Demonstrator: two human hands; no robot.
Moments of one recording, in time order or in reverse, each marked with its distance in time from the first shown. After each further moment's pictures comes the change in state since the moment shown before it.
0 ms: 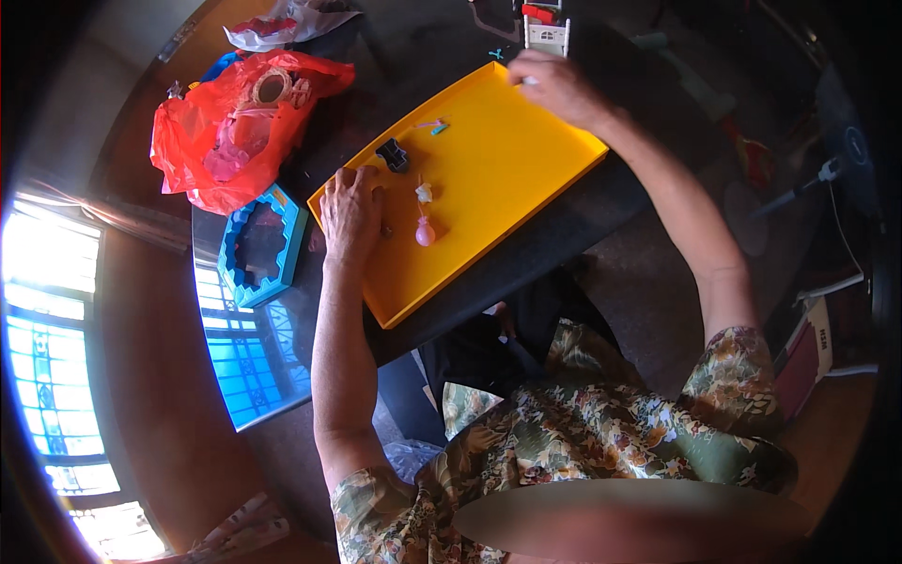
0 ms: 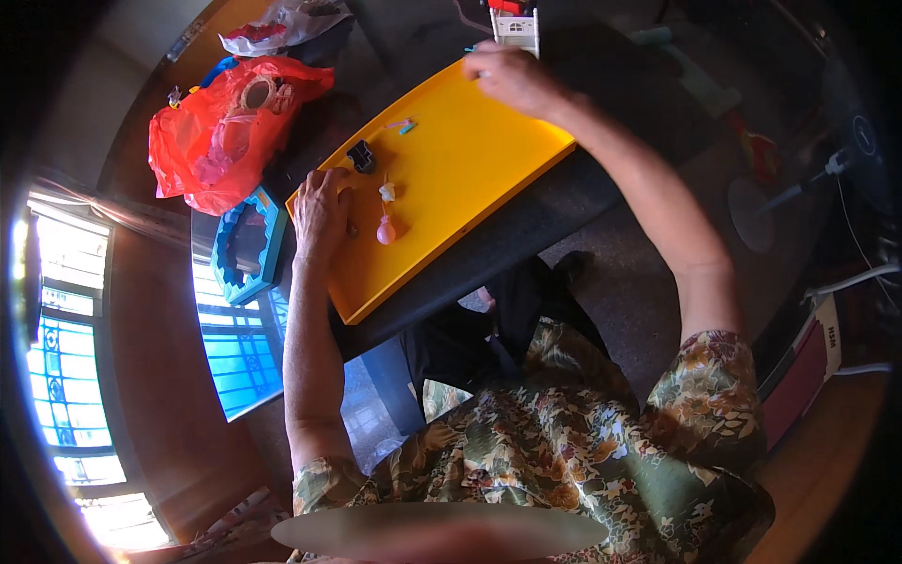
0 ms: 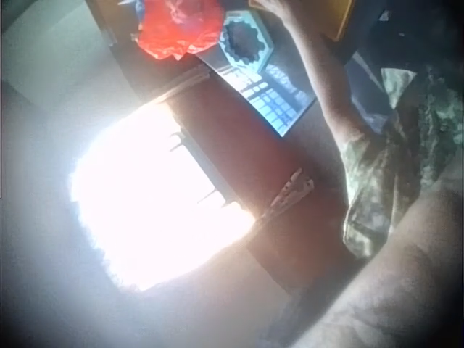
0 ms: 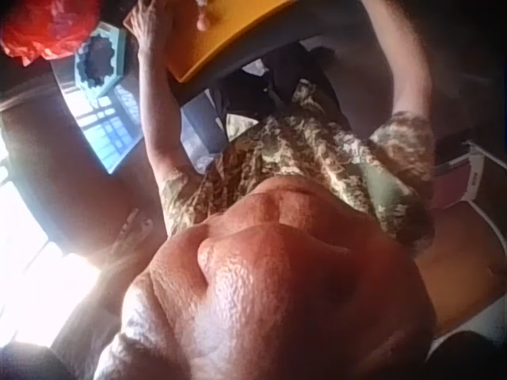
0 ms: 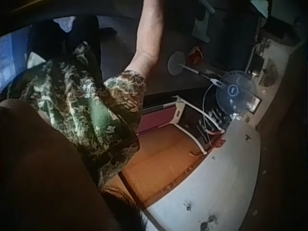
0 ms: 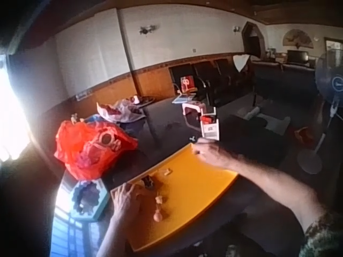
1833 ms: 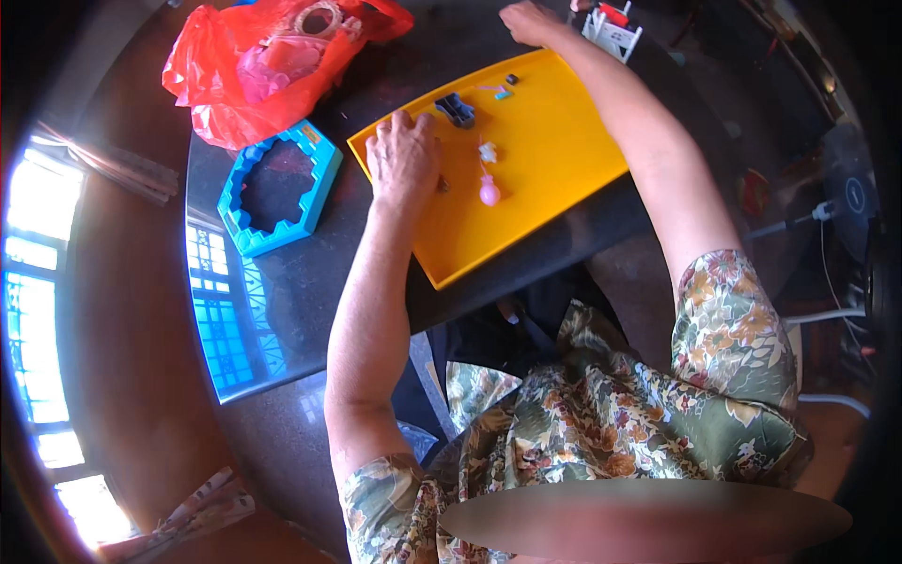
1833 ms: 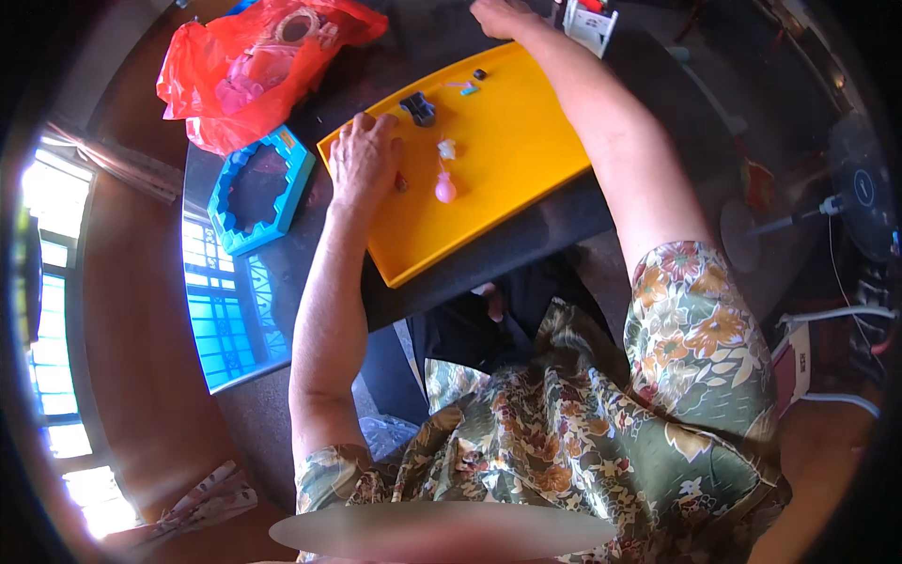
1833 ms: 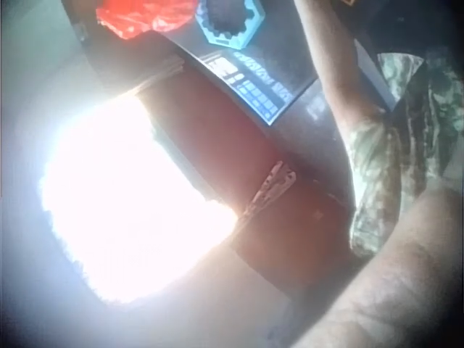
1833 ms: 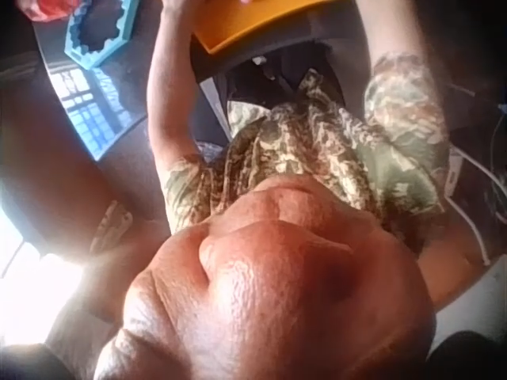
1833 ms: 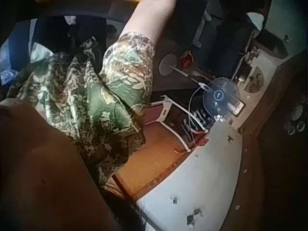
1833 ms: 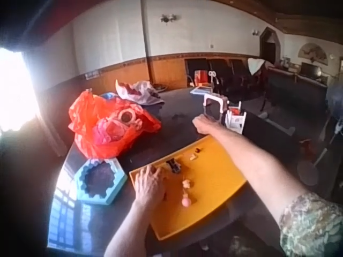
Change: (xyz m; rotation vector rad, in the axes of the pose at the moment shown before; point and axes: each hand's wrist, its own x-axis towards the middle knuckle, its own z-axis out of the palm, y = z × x) left_hand 0.007 0.043 -0.008 0.002 0.072 -0.075; right_hand 0.148 0.054 0.064 -0.620 -0.419 0.224
